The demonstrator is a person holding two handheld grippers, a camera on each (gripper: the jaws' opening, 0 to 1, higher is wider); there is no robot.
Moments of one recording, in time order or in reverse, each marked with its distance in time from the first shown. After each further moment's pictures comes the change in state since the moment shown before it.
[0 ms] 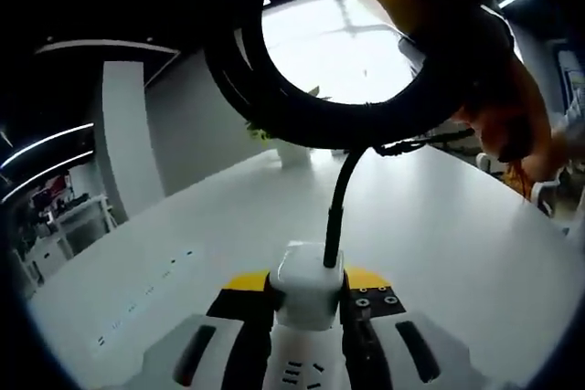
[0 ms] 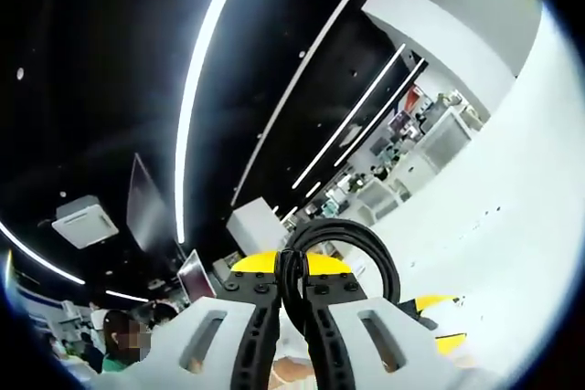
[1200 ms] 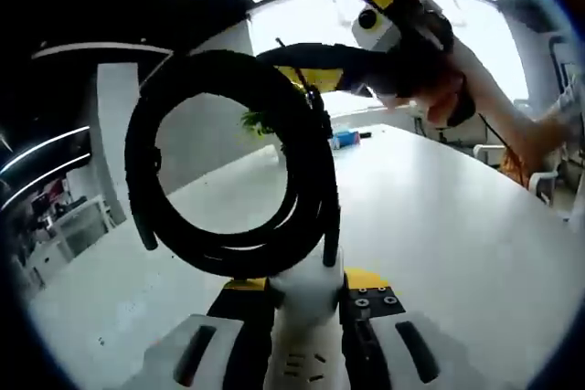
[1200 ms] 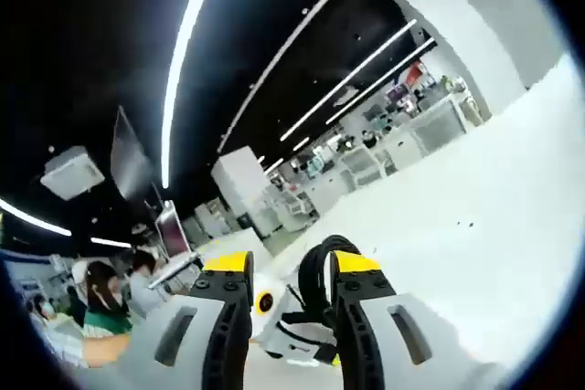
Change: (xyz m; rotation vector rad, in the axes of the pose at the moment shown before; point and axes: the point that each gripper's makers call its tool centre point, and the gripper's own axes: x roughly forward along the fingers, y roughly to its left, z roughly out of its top) left arm -0.002 -0.003 -0.010 0.023 0.014 -0.015; right arm -0.008 -0.046 0.010 -0.256 0.292 -0.048
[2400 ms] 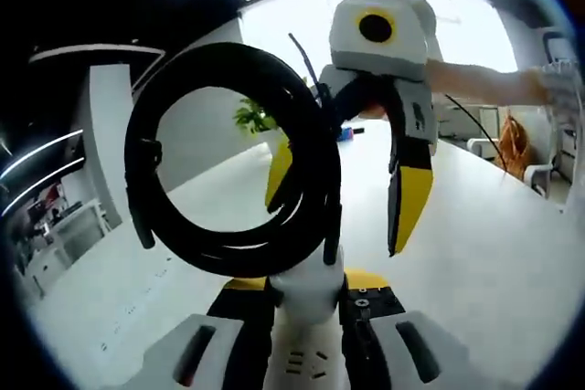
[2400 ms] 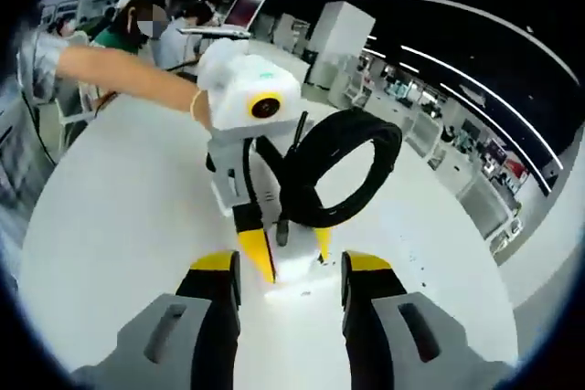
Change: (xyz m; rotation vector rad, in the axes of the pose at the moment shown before) left arm 0.003 0.002 -0.003 0.029 0.033 -0.030; right arm 0.005 -0.044 -0.114 -0.901 0.679 0.277
